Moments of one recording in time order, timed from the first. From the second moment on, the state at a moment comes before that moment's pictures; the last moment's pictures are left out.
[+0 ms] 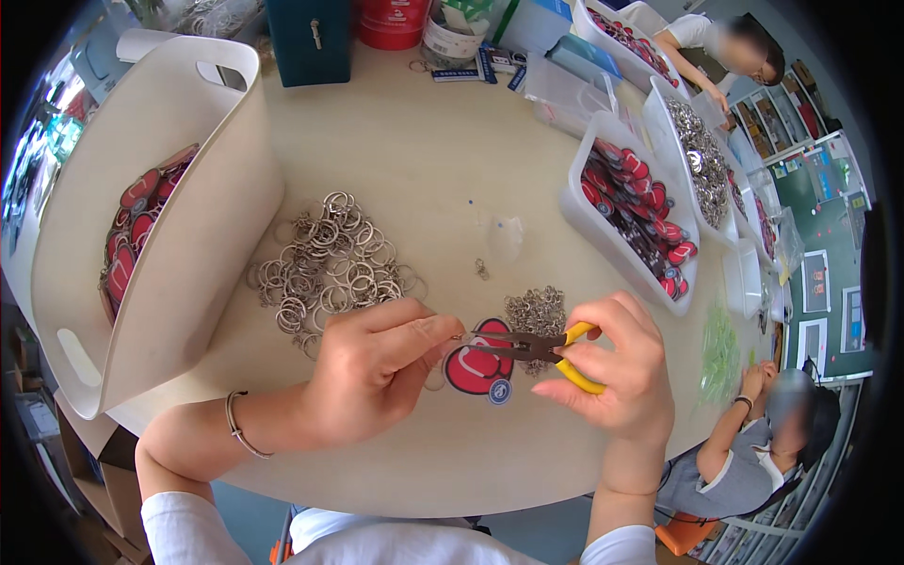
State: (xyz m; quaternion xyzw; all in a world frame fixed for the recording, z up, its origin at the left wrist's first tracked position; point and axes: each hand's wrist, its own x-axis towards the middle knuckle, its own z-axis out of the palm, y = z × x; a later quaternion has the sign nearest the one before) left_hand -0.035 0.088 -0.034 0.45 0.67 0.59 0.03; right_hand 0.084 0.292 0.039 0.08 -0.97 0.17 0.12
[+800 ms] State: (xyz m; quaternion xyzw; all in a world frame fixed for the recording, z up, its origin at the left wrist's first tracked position) left_hand -0.043 0.088 -0.033 0.49 0.65 0.57 0.10; right_hand 0.089 0.282 0.047 0.11 -0.98 0.00 0.14
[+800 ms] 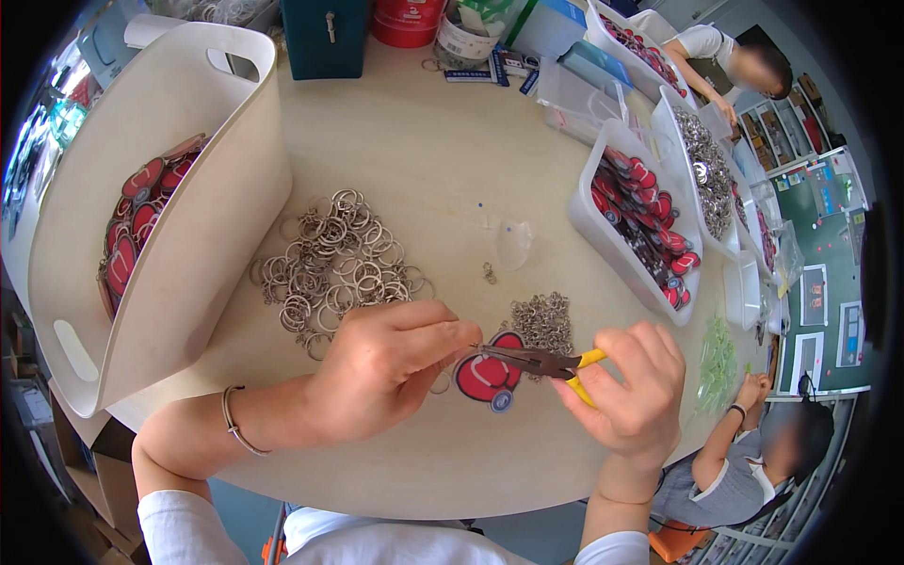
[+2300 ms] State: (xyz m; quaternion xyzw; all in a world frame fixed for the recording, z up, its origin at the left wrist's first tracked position) left_hand -0.042 0.086 -0.025 0.52 0.63 0.55 -0.15; right_hand 0.096 0.256 0.035 0.07 -0.98 0.06 0.18
